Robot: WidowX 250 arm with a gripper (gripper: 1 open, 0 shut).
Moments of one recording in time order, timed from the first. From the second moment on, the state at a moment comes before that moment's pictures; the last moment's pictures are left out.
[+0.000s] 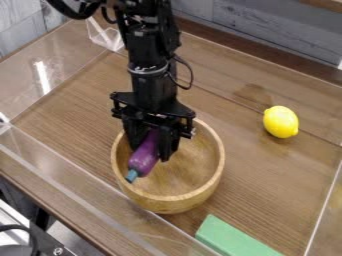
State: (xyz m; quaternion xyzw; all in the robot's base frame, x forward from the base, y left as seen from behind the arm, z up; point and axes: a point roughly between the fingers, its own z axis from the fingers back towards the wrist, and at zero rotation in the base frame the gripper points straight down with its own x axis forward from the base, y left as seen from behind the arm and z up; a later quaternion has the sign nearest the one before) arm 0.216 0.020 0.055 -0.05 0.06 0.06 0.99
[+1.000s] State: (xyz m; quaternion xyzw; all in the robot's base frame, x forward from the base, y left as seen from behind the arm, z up) arm 0.216 0.053 0.057 -0.05 0.05 0.08 0.99
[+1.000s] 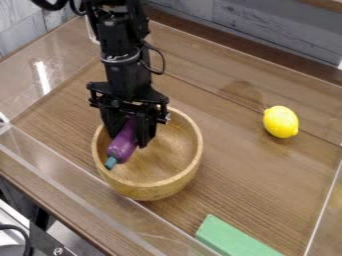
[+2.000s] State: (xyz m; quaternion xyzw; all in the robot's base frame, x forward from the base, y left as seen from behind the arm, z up) arm 0.215 0.053 0.054 -0.05 0.04 0.09 0.99
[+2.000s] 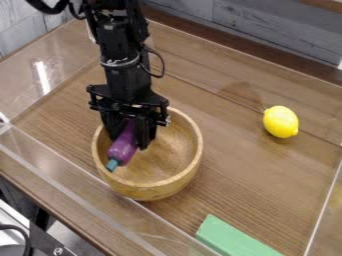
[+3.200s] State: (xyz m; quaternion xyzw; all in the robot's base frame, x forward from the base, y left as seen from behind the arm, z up) arm 0.213 0.053 0.052 -0.06 0.04 0.11 0.99
